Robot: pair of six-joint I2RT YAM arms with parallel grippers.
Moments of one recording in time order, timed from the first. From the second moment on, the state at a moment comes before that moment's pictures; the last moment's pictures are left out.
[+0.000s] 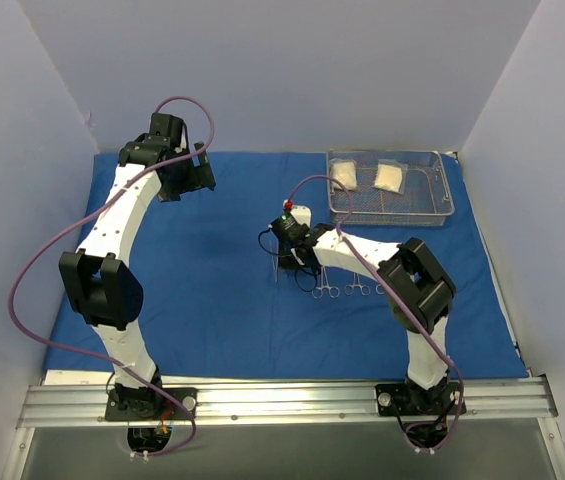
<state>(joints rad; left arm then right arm) -0.20 1.86 1.92 -0.98 -0.05 -0.45 0.75 1.94 1.29 -0.39 0.22 0.71</state>
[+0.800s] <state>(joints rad) -0.20 1.88 1.92 -0.98 -0.04 -0.45 0.74 1.97 1.28 -0.37 0.21 0.70</state>
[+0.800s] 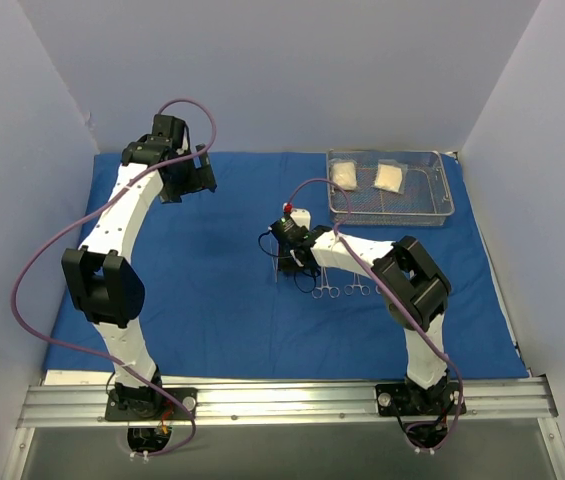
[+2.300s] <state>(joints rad) -0.07 2.28 2.31 -1.06 0.15 0.11 0.07 2.45 2.24 -0.61 -0.17 0.28</state>
